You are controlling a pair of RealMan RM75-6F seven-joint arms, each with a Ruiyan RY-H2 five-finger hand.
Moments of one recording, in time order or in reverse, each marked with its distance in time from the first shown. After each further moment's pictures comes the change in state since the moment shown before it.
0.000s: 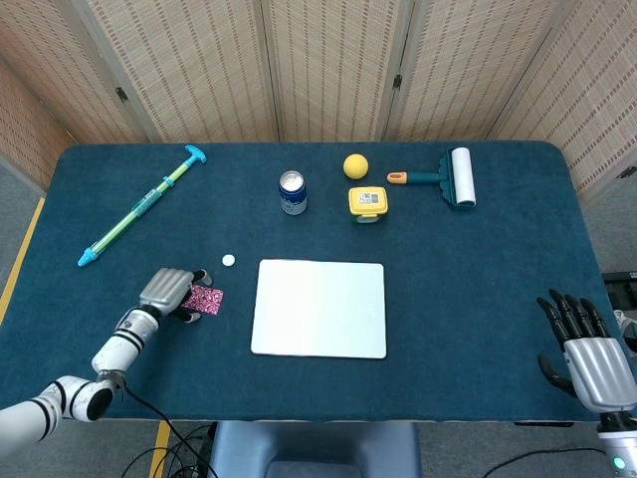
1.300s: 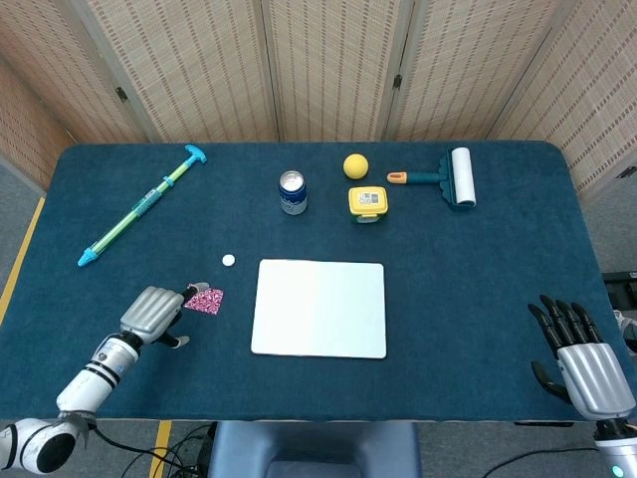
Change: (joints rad) left arm 0.120 0.267 -0.021 -0.470 0.013 0.091 0.235; right arm -0.011 -0.001 -0.019 0.005 -0.059 0.026 0.006
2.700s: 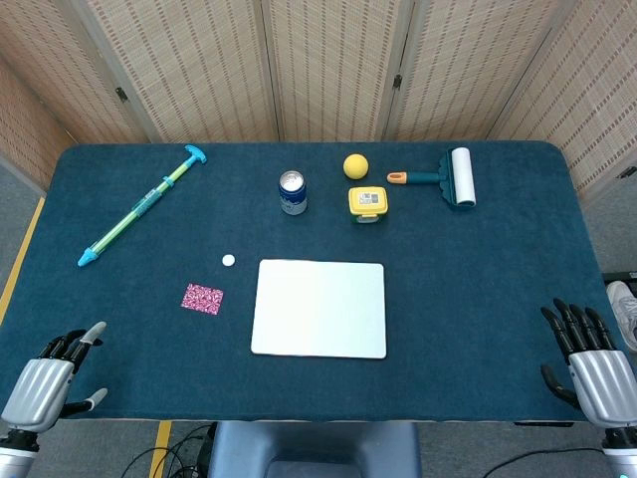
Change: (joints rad) left arm 0.494 0.123 0.223 -0.005 0.386 0.658 -0.201; right arm -0.030 -0.011 -0.003 0.015 0.011 0.043 0.000
